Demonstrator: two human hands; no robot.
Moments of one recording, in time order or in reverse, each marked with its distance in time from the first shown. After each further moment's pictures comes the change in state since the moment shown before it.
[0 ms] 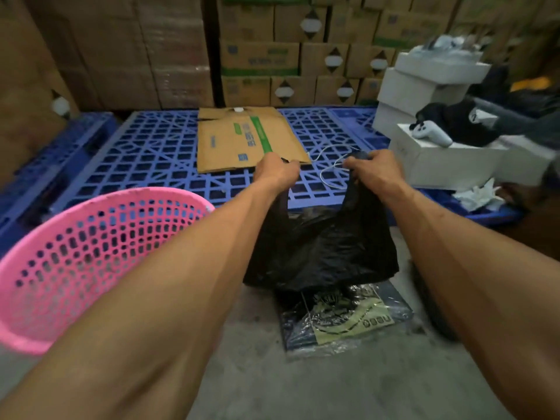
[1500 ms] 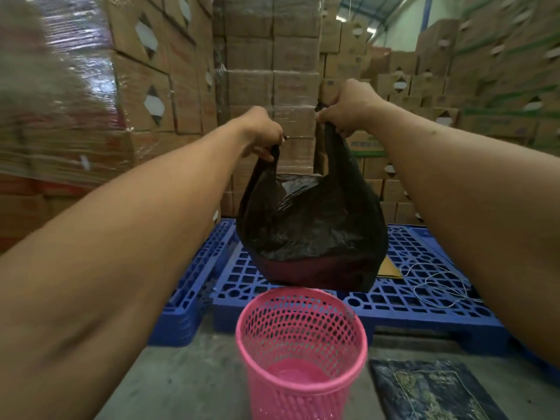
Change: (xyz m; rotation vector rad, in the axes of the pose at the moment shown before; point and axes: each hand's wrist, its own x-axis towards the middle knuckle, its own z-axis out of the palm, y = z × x) left_hand -0.163 0.099 -0.486 0.042 0.375 0.243; right_hand -0.225 -0.490 -0.054 -0.132 0.012 -0.781
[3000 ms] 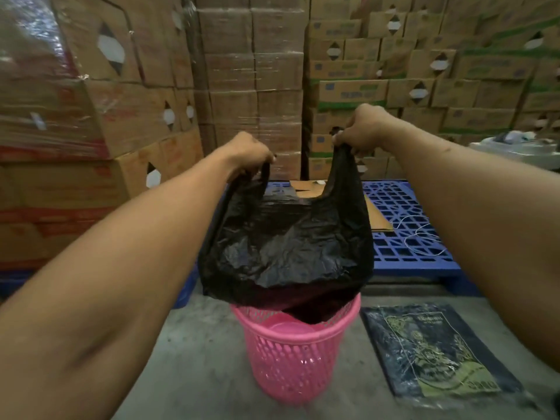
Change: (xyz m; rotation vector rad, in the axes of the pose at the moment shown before) left_hand -0.024 -0.095 0.080 0.096 -0.174 -0.174; right_hand -0.058 0.099 0.062 -0.071 -0.241 0.252
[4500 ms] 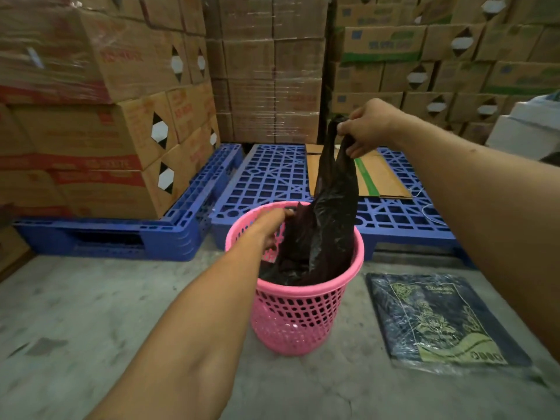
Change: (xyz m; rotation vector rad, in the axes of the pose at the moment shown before) left_hand -0.070 -0.122 0.187 -0.571 -0.159 -0.525; right_hand -0.023 0.051 0.078 0.298 -0.143 0.100
